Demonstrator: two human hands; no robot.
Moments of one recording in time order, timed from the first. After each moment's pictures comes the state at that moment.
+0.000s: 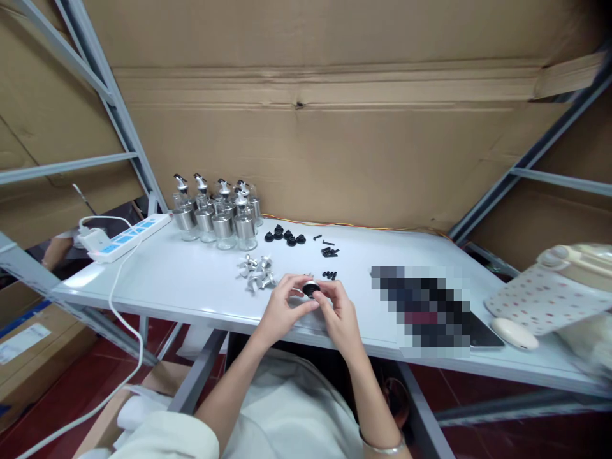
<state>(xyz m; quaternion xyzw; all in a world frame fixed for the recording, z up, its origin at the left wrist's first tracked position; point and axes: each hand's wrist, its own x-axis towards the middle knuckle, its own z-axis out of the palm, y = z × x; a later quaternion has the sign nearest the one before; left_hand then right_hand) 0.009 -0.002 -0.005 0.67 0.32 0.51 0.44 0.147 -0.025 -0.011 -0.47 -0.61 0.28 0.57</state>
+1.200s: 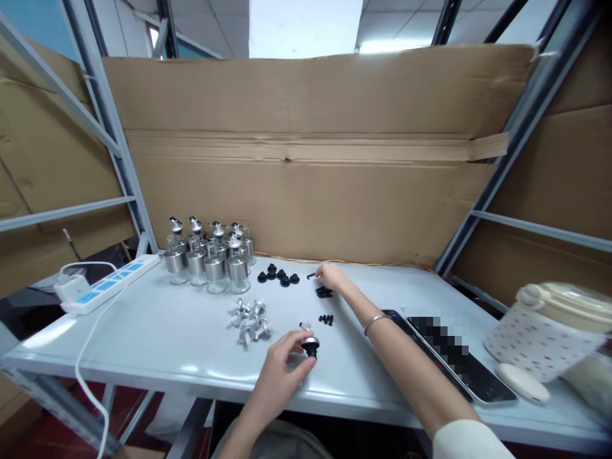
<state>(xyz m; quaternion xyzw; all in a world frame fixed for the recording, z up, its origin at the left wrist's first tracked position) 0.008 -0.011 -0.001 0.68 0.39 0.44 0.43 0.214 0.176 0.037 -0.68 -0.72 0.06 0.10</state>
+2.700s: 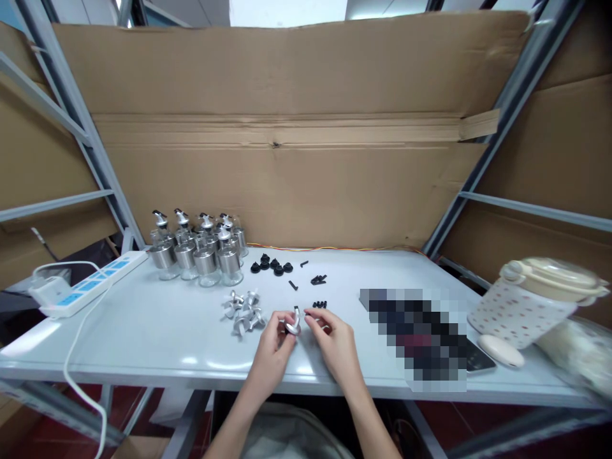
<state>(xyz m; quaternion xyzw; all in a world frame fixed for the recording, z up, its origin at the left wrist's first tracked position) 0.011 0.000 -0.011 0.61 0.36 0.49 0.51 0.148 -0.008 0.003 -0.58 -0.55 0.26 0.55</state>
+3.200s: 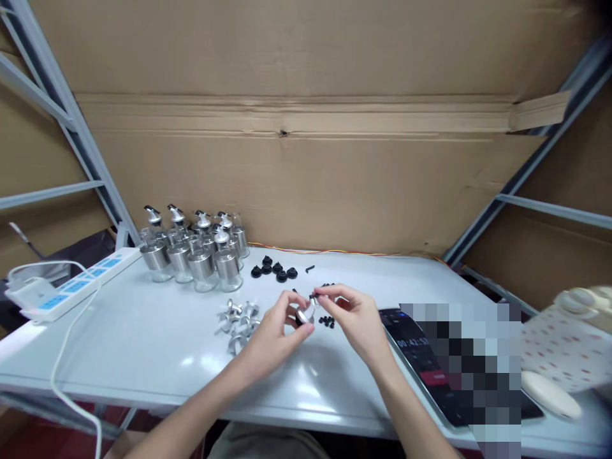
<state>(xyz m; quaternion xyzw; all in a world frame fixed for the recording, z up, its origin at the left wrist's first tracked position) 0.010 0.038 0.050 0.69 0.36 0.39 0.49 0.172 0.035 0.068 -0.53 -0.55 0.30 0.56</state>
